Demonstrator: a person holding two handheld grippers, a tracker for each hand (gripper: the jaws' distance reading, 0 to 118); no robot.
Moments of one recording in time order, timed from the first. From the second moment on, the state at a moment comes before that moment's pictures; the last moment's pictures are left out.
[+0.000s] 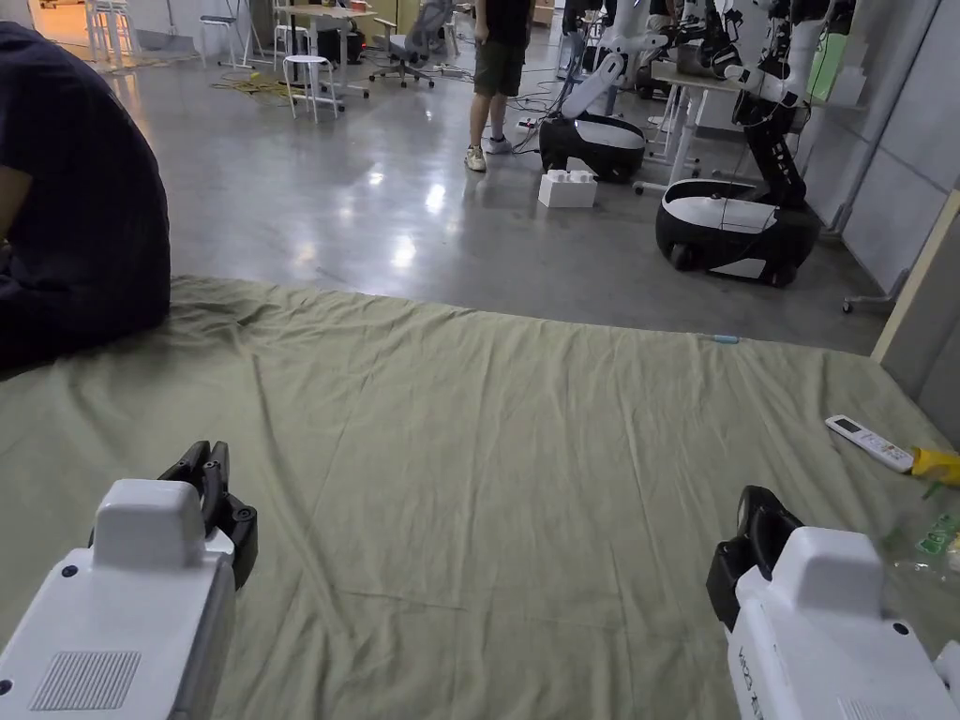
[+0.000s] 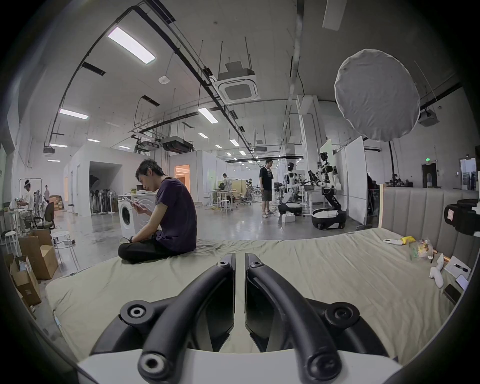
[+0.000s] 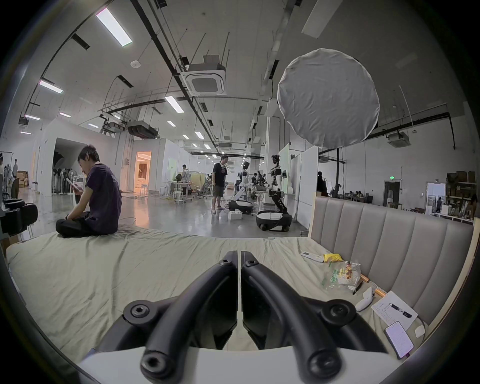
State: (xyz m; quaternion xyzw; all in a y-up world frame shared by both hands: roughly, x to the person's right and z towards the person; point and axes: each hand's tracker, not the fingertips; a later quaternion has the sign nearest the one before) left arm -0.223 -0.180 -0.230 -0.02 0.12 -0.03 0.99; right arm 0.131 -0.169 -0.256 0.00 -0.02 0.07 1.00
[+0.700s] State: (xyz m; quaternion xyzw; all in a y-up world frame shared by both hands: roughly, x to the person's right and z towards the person) left arm -0.274 -0.242 -0.186 -0.11 0.12 -0.02 0.99; right arm 0.032 -0.339 -0.186 -0.27 0.15 0.08 0.95
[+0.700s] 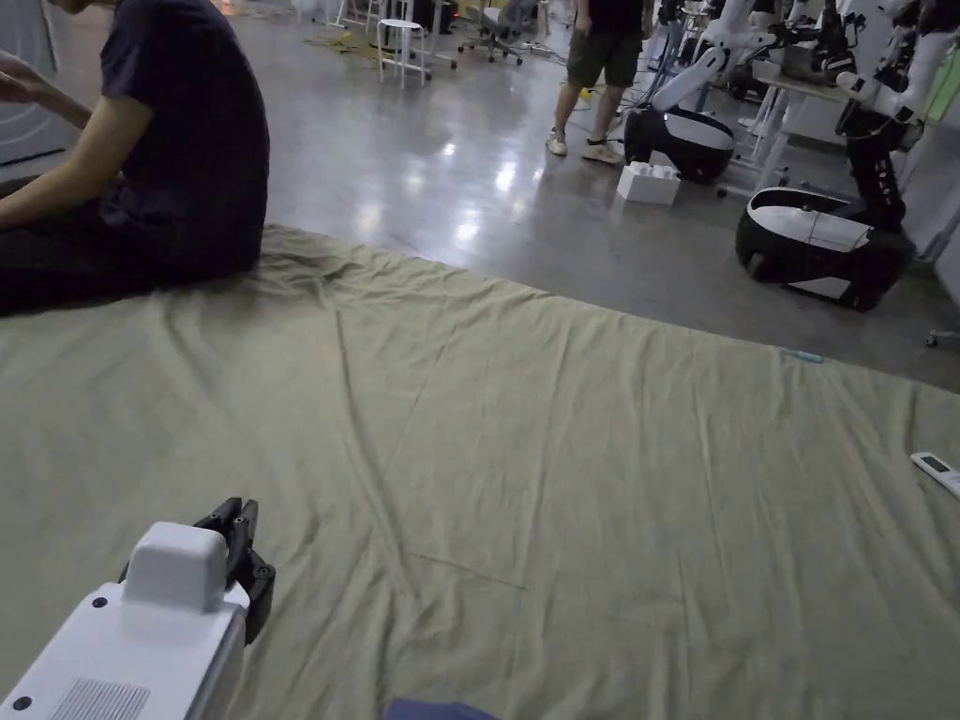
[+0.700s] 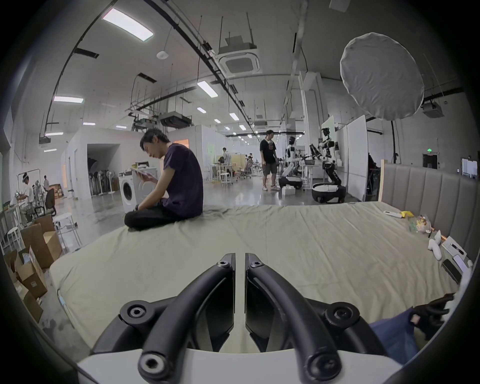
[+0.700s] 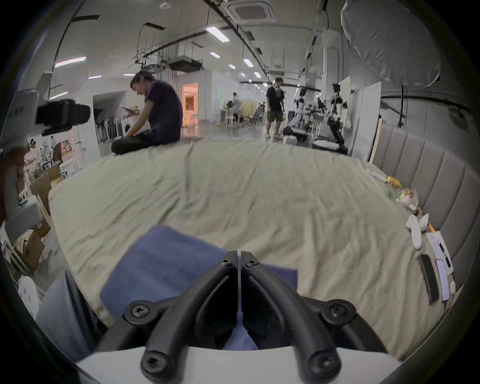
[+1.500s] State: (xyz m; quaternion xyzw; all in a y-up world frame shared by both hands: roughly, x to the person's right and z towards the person) left arm -0.279 -0.394 -0.245 -0.46 -0.24 0.38 0.76; right arm 0.053 -0.393 -0.202 -0.31 0.11 0.08 0.94
